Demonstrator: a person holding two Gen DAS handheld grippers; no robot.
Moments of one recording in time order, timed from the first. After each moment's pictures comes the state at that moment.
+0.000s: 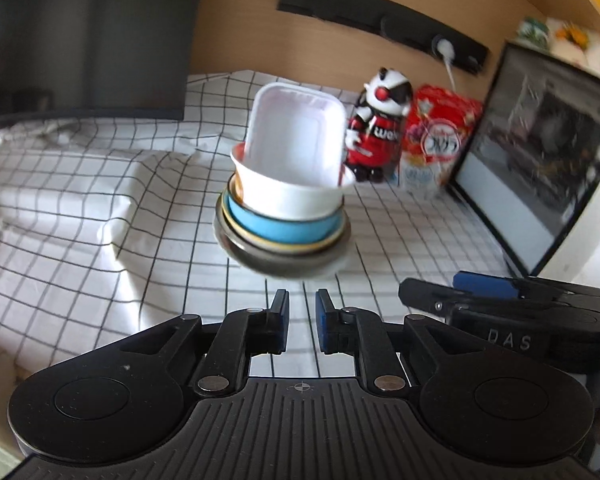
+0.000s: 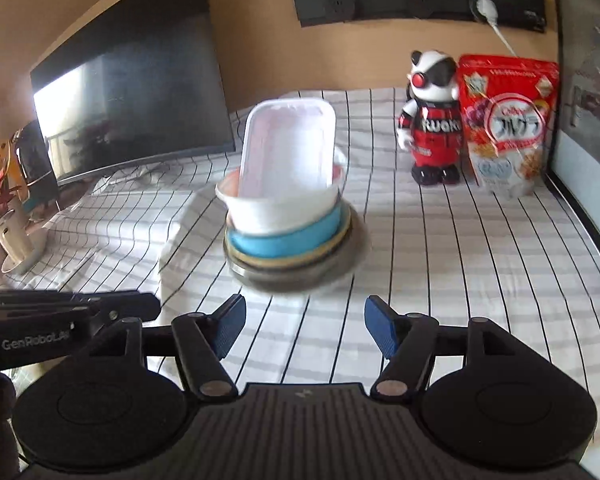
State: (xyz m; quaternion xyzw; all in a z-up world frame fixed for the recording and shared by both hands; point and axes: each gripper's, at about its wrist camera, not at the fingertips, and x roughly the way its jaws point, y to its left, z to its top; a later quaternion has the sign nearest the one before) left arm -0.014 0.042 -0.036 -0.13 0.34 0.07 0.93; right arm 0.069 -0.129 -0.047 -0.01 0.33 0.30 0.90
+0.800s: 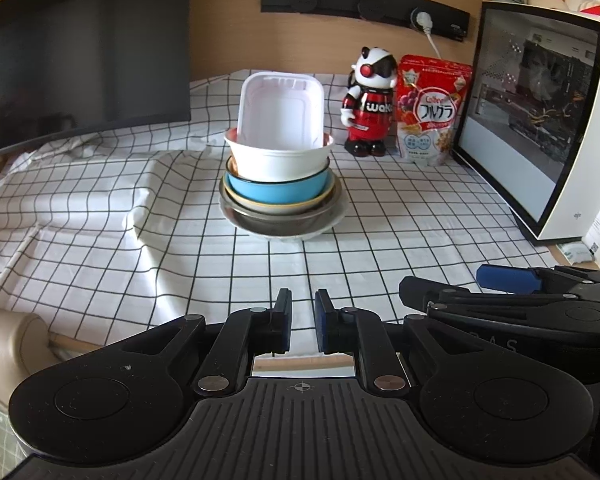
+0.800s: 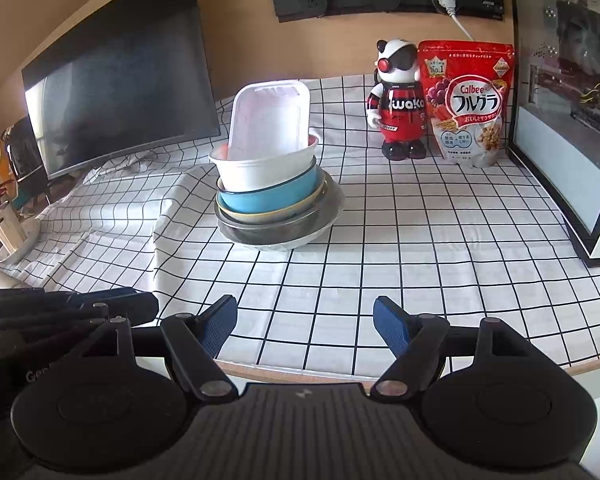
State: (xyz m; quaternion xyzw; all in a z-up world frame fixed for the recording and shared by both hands) left arm -0.057 -0.018 -0.037 -0.07 0.34 0.10 0.93; right arm 0.009 -0.163 -0.054 -0.01 0.33 0.26 0.90
